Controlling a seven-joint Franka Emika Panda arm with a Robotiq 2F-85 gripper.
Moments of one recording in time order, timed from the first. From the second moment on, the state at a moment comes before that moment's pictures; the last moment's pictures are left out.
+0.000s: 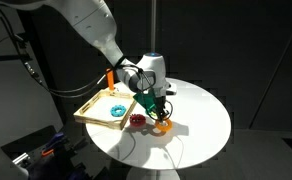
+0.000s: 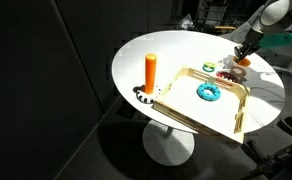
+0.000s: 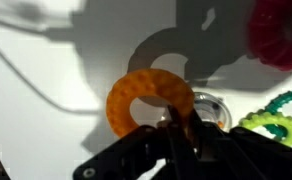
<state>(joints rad) -0.17 0.56 -0.07 -2.05 0.01 2.73 -0.01</state>
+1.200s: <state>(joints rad) 0.07 0.16 0.07 -2.29 0.08 2.47 0.10</state>
